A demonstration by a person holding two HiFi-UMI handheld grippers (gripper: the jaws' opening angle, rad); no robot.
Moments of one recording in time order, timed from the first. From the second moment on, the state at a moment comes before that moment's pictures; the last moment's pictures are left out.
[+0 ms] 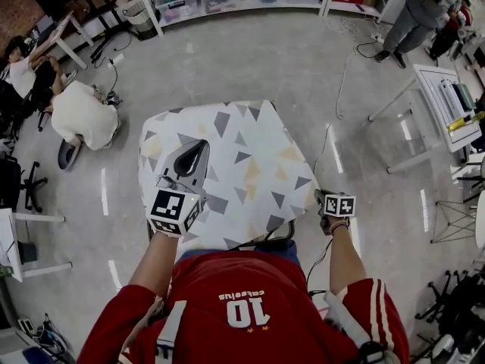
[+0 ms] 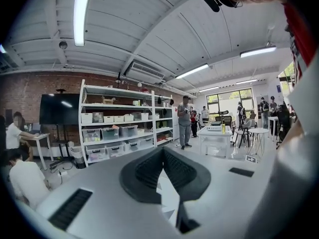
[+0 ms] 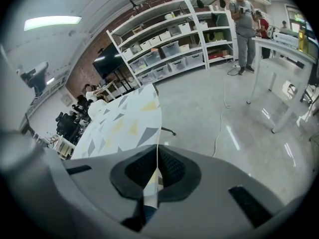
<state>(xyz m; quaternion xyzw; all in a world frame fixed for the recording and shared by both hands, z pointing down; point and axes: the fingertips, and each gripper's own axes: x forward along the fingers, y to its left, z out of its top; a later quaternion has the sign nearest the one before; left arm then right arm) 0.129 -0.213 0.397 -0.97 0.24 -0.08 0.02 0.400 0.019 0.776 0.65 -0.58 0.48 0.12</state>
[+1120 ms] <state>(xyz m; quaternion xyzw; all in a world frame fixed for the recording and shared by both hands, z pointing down) 0.030 -0.195 0.405 -0.98 0.17 -0.07 0.01 0.299 0.145 0.781 0.73 -0.47 0.49 0.08</state>
